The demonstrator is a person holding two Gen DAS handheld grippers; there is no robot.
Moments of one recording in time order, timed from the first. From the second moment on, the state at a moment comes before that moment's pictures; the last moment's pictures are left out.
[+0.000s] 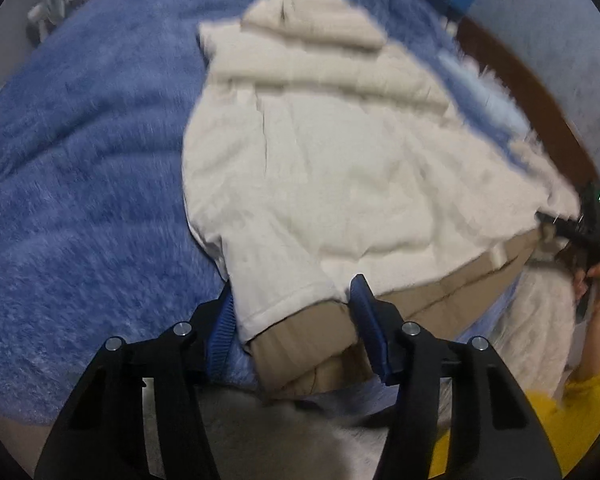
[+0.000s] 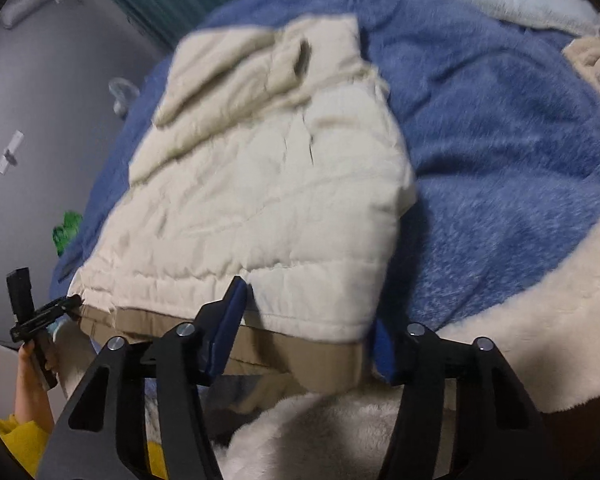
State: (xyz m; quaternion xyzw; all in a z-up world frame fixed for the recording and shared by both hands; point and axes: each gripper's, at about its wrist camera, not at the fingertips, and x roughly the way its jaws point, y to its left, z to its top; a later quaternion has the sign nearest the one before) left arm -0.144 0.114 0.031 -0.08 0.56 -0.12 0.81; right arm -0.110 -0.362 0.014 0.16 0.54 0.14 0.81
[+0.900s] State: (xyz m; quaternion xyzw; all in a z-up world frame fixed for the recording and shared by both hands) left arm 0.026 0.149 0.153 -0.13 0.32 -0.09 0.93; right arm 0.048 -0.314 0.130 0.17 0.28 0.06 0.94
